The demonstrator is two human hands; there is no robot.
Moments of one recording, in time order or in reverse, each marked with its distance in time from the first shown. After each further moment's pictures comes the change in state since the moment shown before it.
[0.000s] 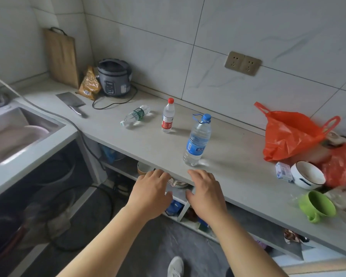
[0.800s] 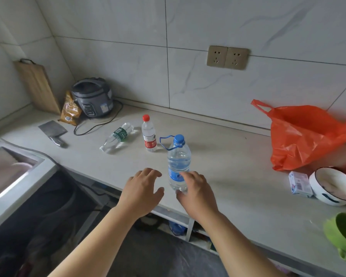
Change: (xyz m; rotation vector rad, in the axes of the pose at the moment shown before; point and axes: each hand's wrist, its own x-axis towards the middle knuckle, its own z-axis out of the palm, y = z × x) left_hand 0.177 0.029 0.042 0.058 -0.063 -0.113; right_hand 0.137 0.118 0.010 0.282 0.003 0.042
